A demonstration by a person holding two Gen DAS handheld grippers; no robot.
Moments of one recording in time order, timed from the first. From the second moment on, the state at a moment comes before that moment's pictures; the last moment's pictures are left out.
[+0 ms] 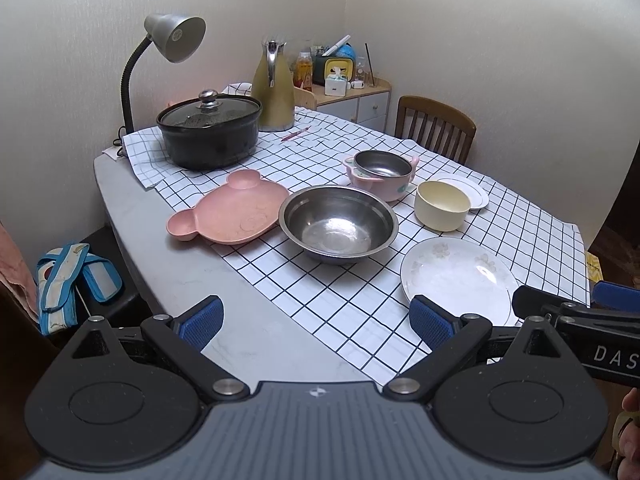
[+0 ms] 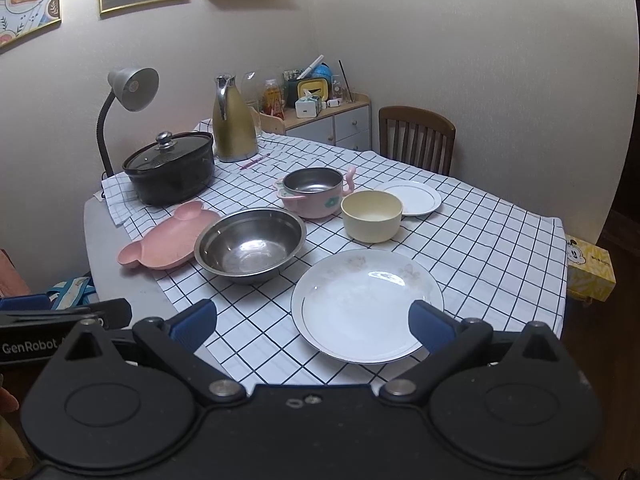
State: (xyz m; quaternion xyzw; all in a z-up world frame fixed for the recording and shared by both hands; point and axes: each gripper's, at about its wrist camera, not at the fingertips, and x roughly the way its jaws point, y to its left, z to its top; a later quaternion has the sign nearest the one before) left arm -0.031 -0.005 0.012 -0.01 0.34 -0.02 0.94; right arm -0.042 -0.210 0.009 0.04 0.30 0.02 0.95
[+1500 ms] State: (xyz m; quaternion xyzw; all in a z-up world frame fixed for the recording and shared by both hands) left arm -0.020 -0.044 0.015 -0.02 0.35 0.01 0.94; right arm -0.028 -0.249 0.010 0.03 0.29 0.06 0.96
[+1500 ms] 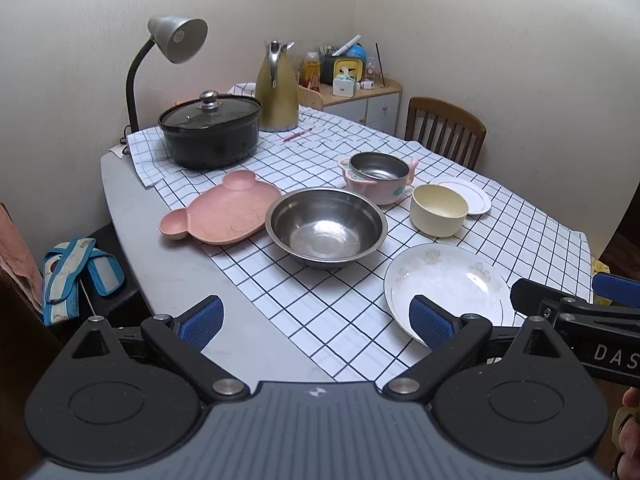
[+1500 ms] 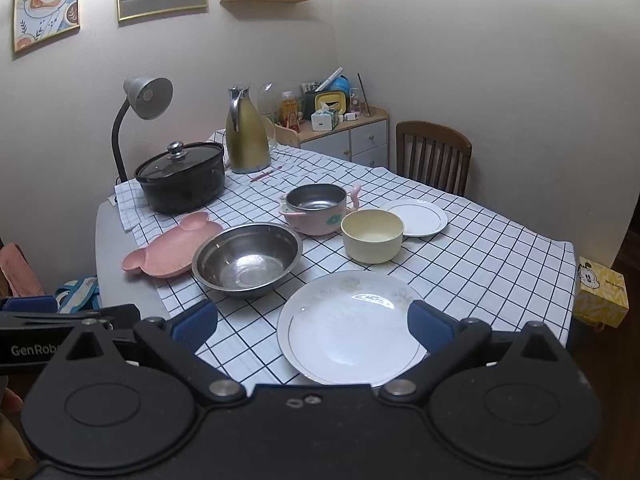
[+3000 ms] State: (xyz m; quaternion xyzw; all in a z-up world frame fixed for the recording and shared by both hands) left arm 0.178 -0.111 -0.140 -0.10 0.53 -0.01 0.84; right arm 0.193 -0.371 -0.140 0.05 0.52 0.11 0.84
